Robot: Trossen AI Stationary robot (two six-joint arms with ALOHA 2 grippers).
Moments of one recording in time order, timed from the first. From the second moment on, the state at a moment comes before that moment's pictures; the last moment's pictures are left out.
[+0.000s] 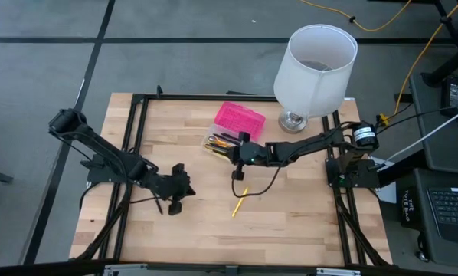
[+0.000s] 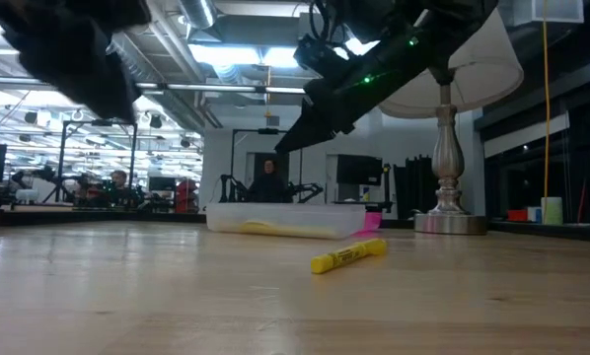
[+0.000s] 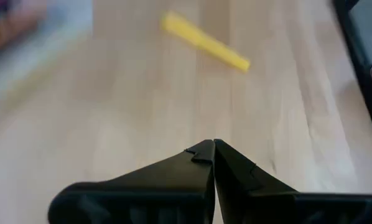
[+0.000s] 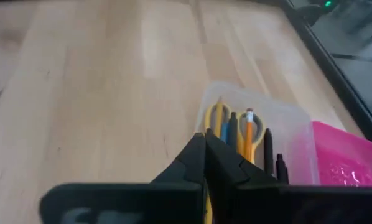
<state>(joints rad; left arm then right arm) -0.49 1.20 0.60 -0.17 -0.31 -0.51 0.04 1.80 1.03 0.17 0.31 -0.09</state>
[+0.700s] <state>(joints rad) -0.61 1.24 0.74 -0.74 0.00 -1.83 0.04 1.79 1.03 0.38 0.08 -0.40</state>
